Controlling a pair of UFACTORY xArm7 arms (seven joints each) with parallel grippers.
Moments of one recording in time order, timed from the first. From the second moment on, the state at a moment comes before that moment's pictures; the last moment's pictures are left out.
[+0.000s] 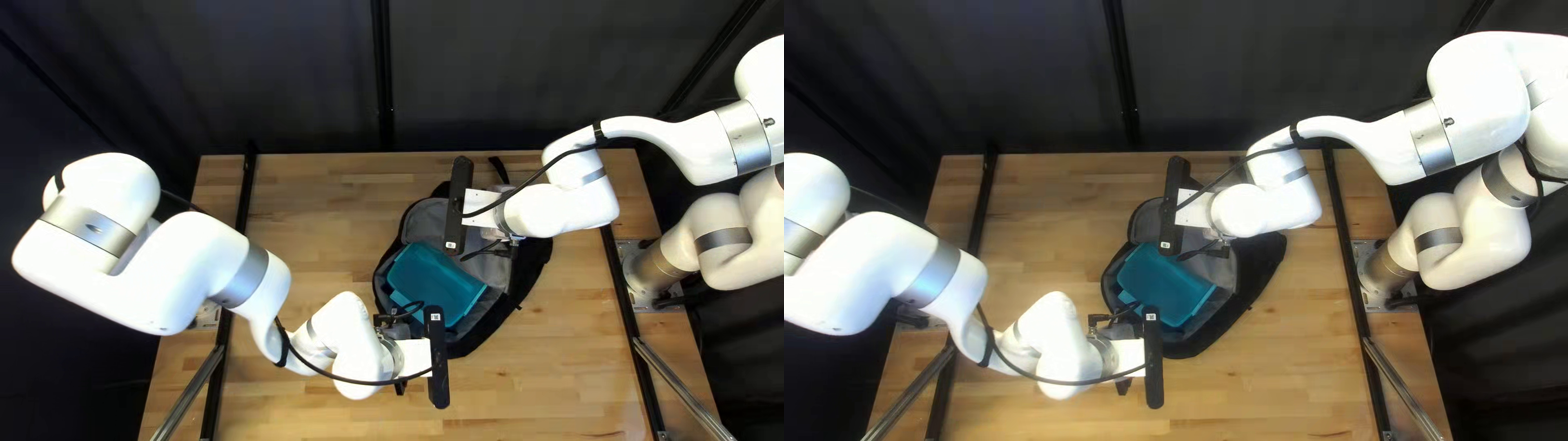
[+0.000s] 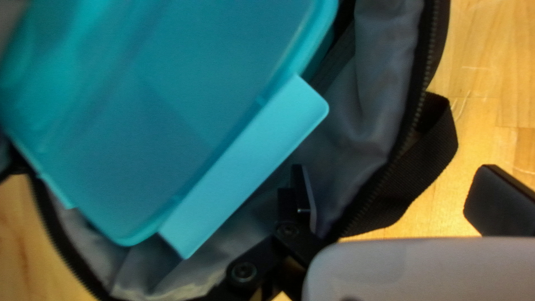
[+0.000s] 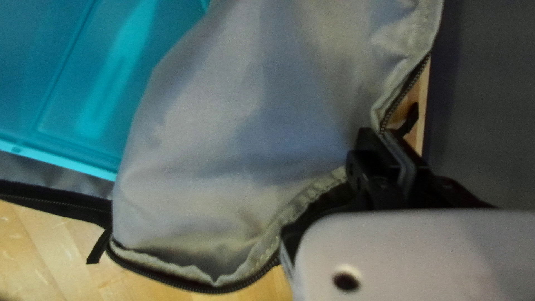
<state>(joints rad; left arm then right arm) 2.58 -0.37 -3.01 0.97 0.68 0.57 -1.01 -0.07 -0.18 0.11 0.77 -0.60 0.94 0.50</state>
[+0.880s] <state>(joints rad) 2.53 -0.23 -3.04 0.93 0.65 0.73 -1.00 -0.07 -0.18 0.11 0.77 -0.60 0.94 0.50</state>
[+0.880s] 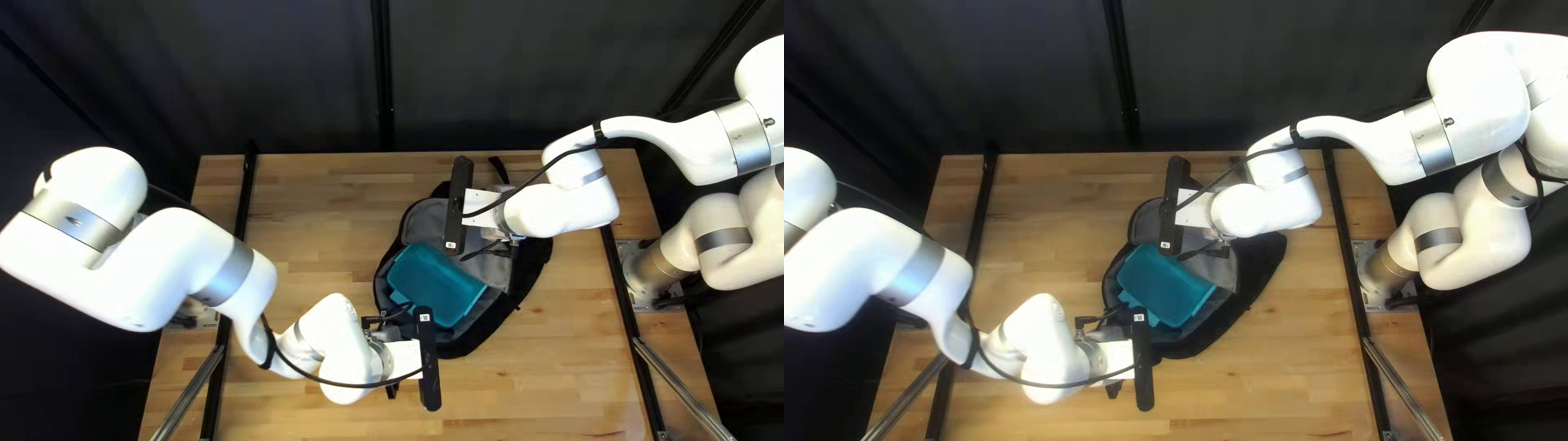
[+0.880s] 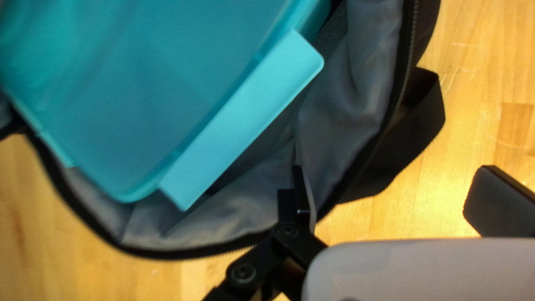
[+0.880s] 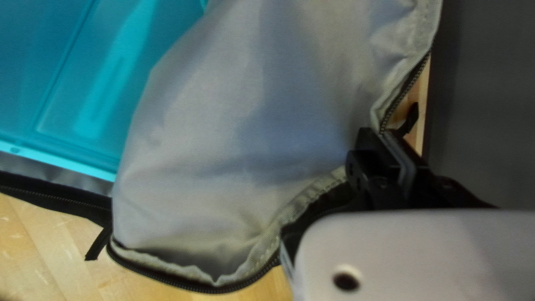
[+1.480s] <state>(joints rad) 2.25 -0.19 -2.92 1.11 0.62 1.21 -0.94 -0.07 -0.18 0.11 0.77 -0.60 0.94 0.50</state>
